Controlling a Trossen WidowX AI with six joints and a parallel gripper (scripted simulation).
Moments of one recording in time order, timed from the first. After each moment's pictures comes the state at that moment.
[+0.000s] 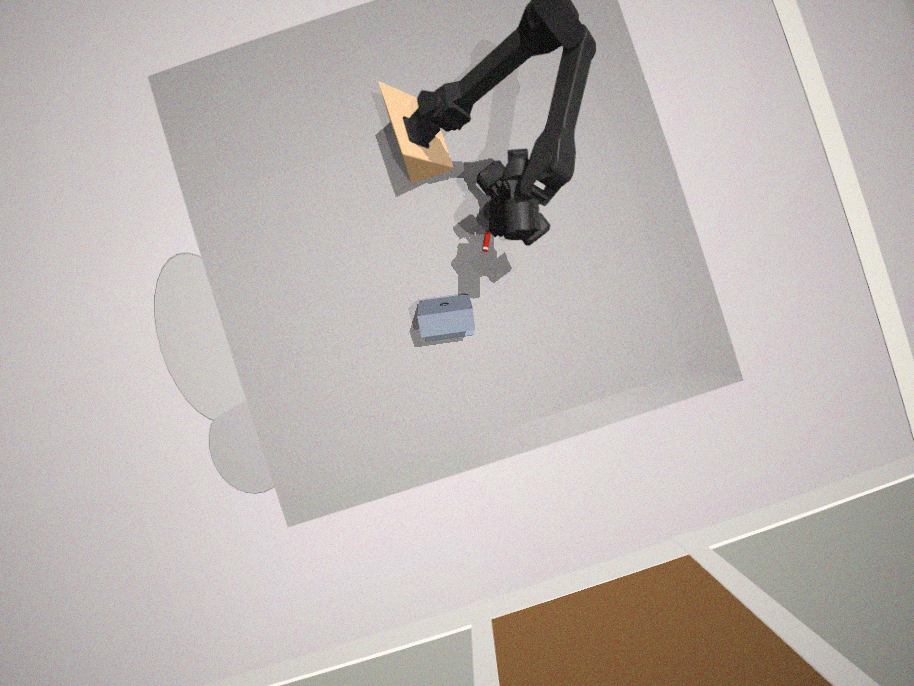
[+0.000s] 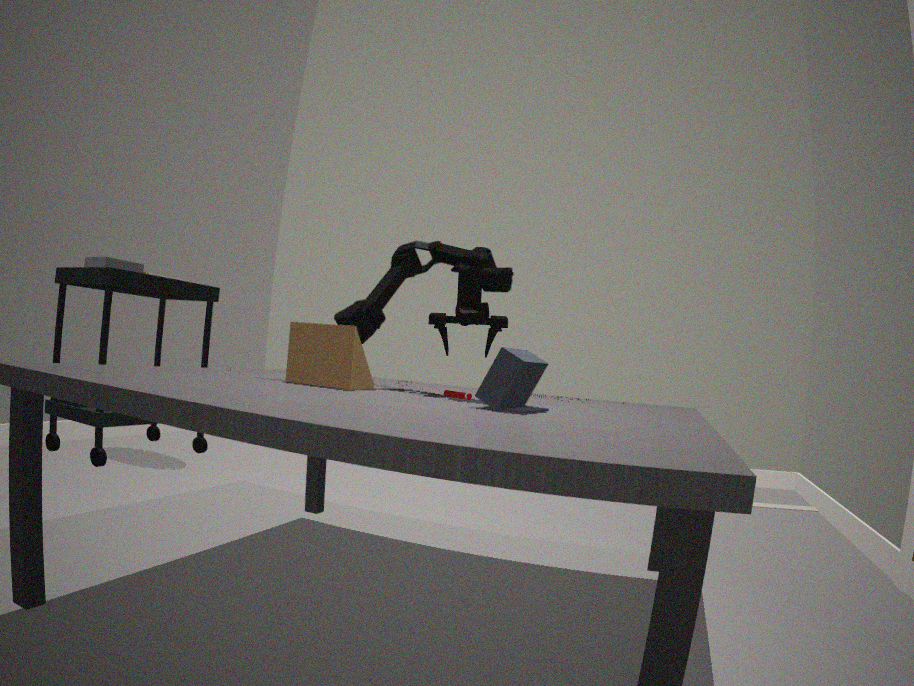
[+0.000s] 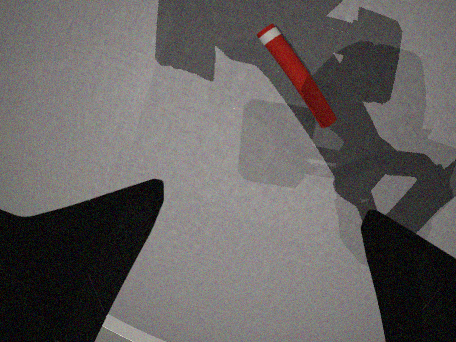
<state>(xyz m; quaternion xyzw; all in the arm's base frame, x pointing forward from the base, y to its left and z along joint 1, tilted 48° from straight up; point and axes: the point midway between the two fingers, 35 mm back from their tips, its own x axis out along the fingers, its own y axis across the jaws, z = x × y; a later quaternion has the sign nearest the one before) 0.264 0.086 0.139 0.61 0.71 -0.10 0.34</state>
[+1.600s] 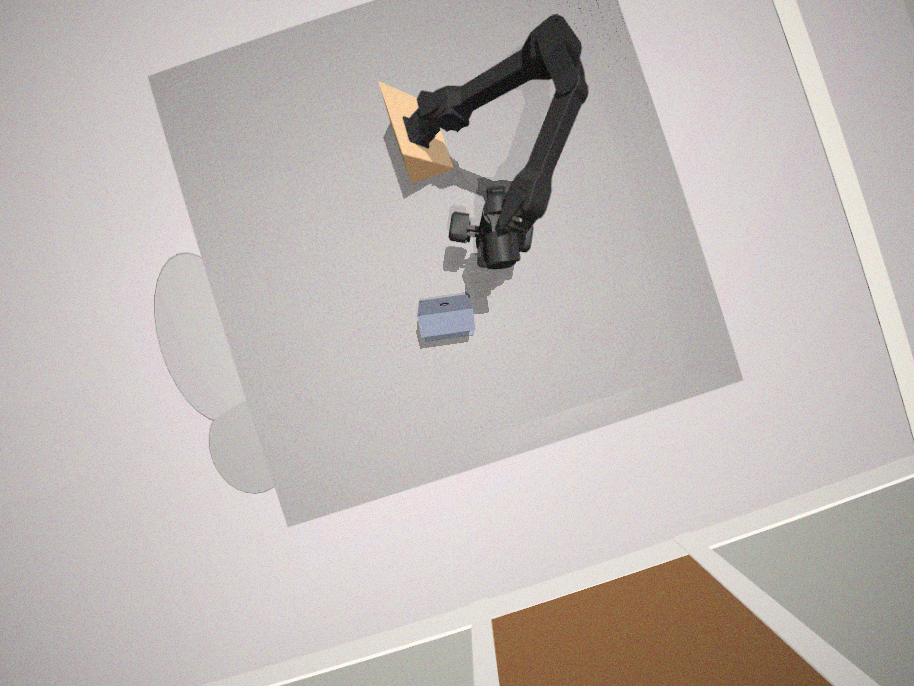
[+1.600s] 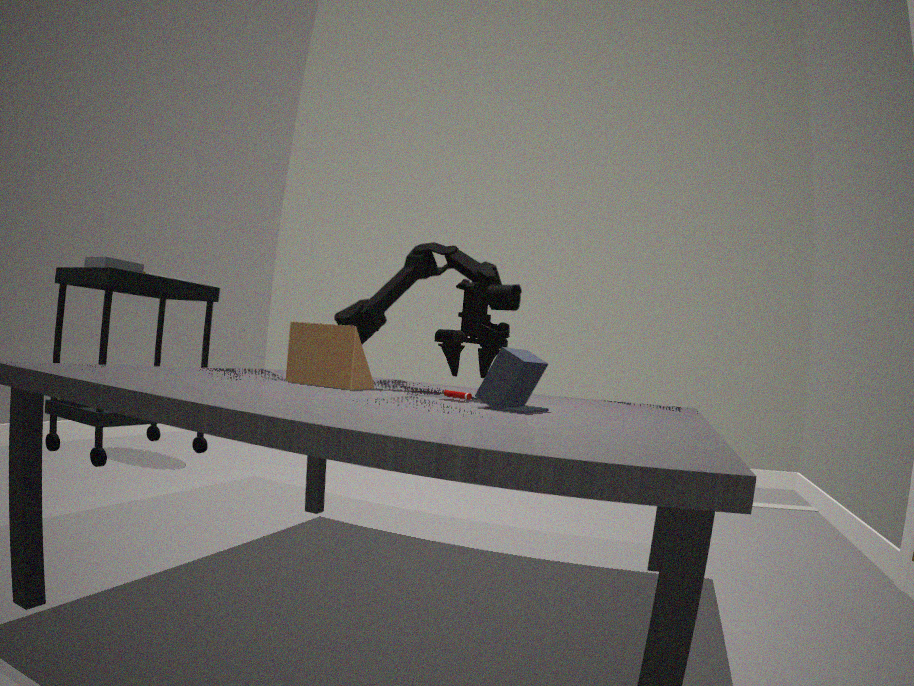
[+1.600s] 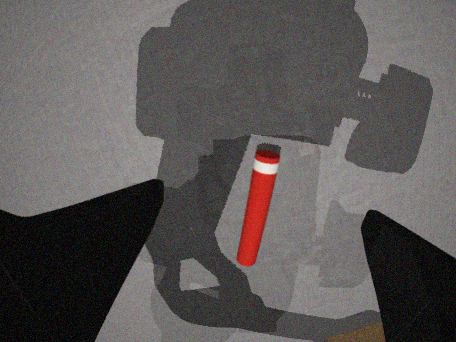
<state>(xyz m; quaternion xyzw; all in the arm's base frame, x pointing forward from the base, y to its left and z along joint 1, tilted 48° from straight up) 0.297 0.082 0.064 0.40 0.70 0.14 0.57</state>
